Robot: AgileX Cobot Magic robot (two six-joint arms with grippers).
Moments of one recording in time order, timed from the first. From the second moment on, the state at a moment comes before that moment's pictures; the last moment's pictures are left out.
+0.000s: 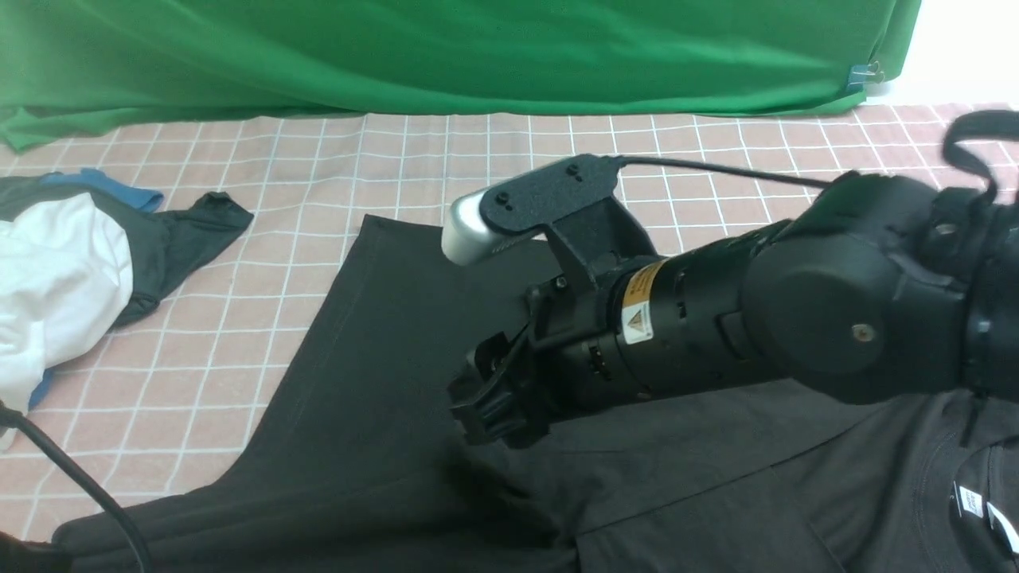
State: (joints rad) right arm 0.85 1.55 -1.13 0.18 0.52 0.11; left arm 0.04 0.63 -0.61 -0.08 1.15 0.28
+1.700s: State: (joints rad) right arm 1.29 1.50 -0.56 -0.15 0.97 0.37; left arm 0.03 0.63 -0.61 -0.07 1.16 0.28
